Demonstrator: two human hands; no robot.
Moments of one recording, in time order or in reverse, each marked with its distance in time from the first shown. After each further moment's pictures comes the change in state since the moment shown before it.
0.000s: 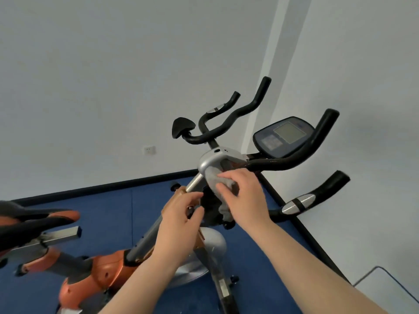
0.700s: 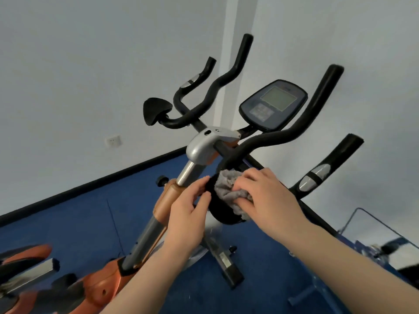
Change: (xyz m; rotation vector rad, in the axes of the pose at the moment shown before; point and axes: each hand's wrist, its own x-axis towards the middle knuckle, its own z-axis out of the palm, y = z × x) left_hand 0.059 -0.036 -0.002 -0.144 -0.213 0.061; right_hand -0.017 0.000 0.011 -0.526 -0.196 0.043
